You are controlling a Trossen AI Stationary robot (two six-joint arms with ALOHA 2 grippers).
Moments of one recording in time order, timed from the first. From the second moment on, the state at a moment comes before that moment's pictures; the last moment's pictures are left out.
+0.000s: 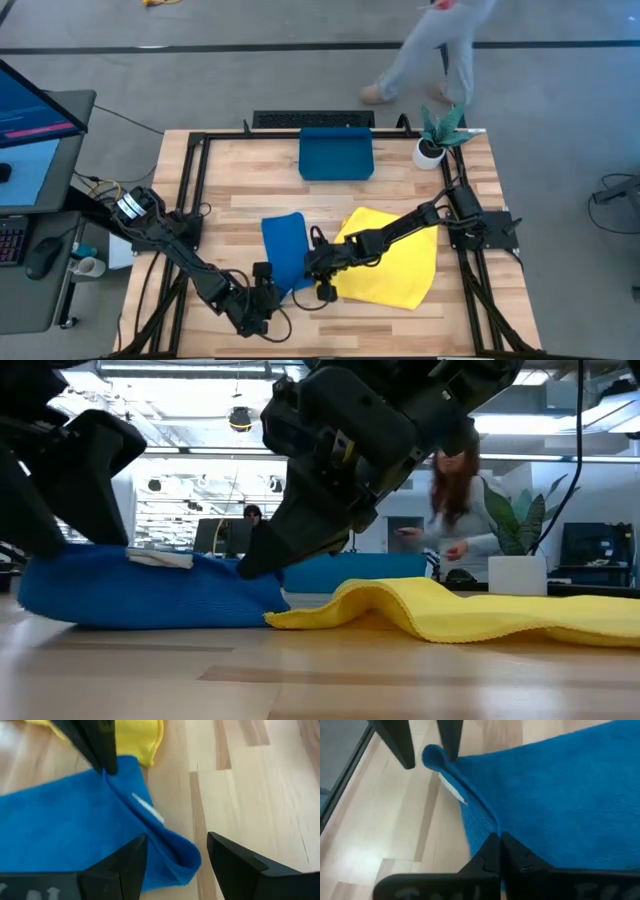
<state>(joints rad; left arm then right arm) -0.77 1.74 0.93 -0.25 -0.54 -0.58 0.28 2.08 1.24 0.11 -0.07 0.22</state>
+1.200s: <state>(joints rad) -0.74 1.74 0.84 -0.10 -0.59 -0.56 0.25 2.08 1.24 0.06 -0.05 0.26</state>
